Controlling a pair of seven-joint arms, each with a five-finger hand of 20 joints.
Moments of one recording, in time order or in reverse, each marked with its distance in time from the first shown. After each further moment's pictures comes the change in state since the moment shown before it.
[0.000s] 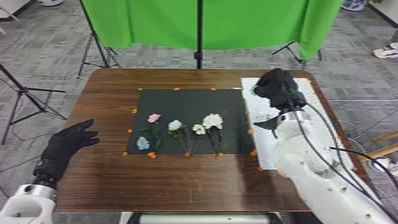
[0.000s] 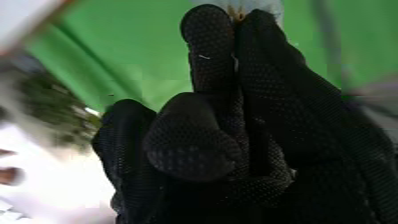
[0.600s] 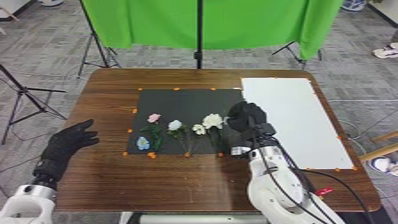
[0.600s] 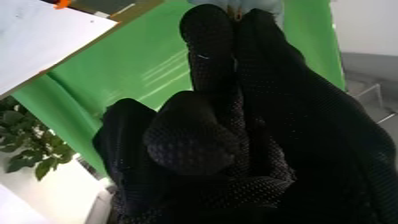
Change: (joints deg) left arm 0.3 -0.1 -0.2 -0.2 0.3 -0.1 0.0; right arm -8.7 -5.8 -4.8 0.9 -9.0 1.4 -4.4
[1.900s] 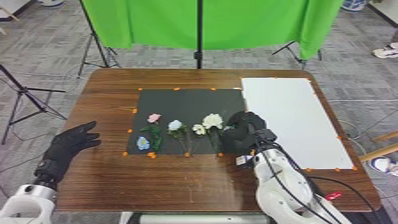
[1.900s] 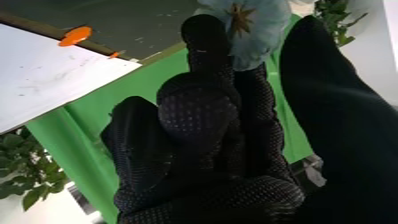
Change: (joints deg) left arm 0.0 0.0 -0.4 -0.1 0.2 -1.9 -1.5; right arm -2.6 2.0 2.6 -2.3 2.4 -10.8 -0.7
